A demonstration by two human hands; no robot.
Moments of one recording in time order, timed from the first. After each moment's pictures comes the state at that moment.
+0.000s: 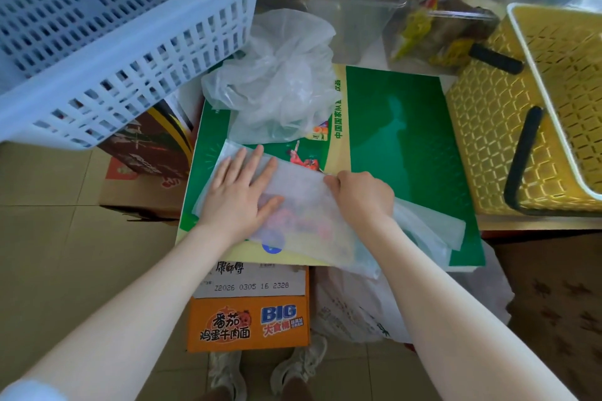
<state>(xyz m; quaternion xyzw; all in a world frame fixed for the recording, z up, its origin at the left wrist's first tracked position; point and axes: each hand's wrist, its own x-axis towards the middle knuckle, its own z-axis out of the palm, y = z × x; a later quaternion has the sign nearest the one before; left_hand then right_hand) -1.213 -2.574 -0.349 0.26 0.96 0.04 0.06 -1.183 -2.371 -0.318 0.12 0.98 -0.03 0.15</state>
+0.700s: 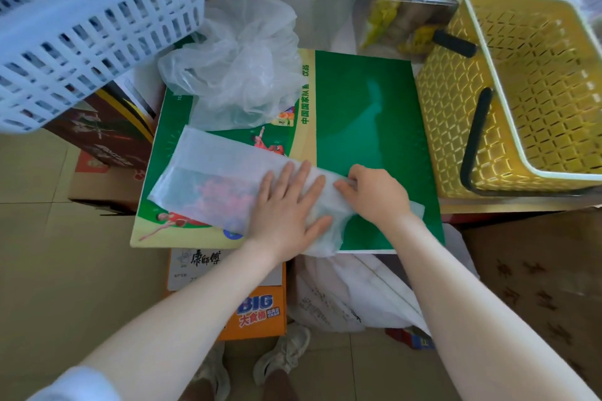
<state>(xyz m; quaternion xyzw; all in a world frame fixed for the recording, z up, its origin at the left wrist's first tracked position) -1.150 -2.467 -0.349 0.31 0.94 0.07 0.11 -1.145 -2.298 -0.311 0.13 0.97 -0.14 0.15</state>
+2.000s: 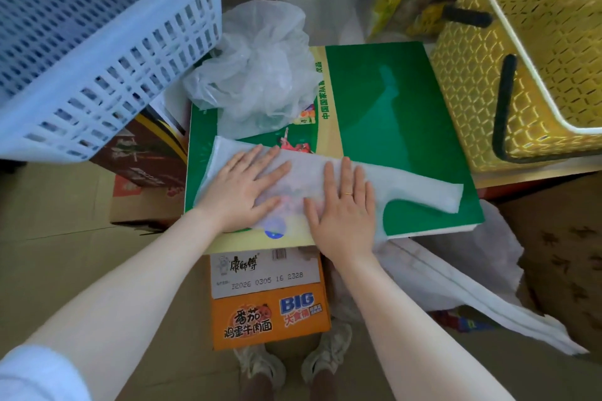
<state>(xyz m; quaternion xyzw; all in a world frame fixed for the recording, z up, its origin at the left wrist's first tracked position) -1.230 -2.584 -0.353 0.43 0.90 0.01 0.07 -1.114 -2.416 -0.358 0.19 0.98 -0.09 0.02</state>
